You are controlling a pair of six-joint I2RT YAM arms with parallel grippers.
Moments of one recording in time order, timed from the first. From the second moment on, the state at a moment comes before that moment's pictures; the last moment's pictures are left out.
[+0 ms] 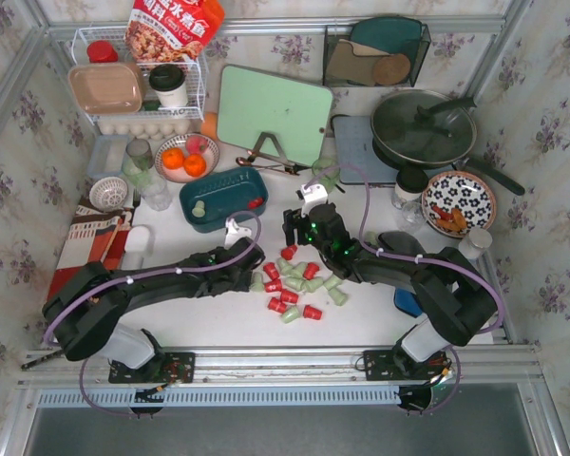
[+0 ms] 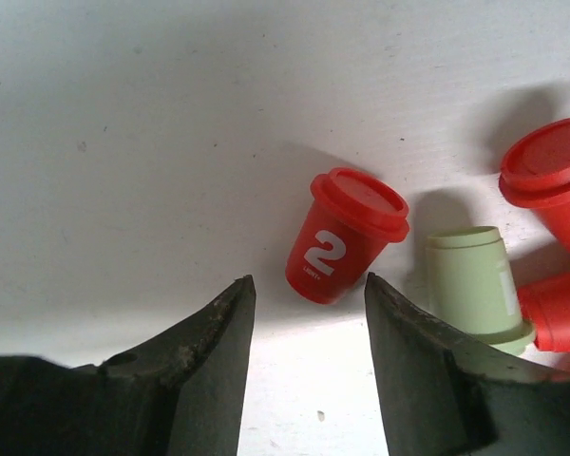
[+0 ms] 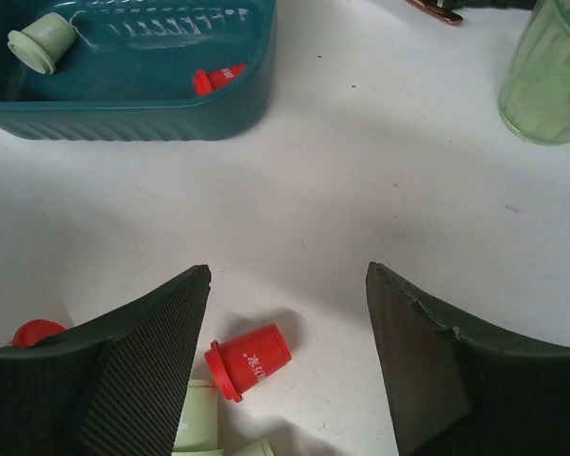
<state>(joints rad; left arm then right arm) -0.91 1.48 0.73 -0.35 -0.41 -0.60 0.71 1.54 0.71 0.46 0.20 0.22</state>
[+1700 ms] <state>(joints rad) -0.39 1.55 1.04 -0.31 -0.17 -0.38 0.71 1.69 0.85 0.13 -0.03 0.21</state>
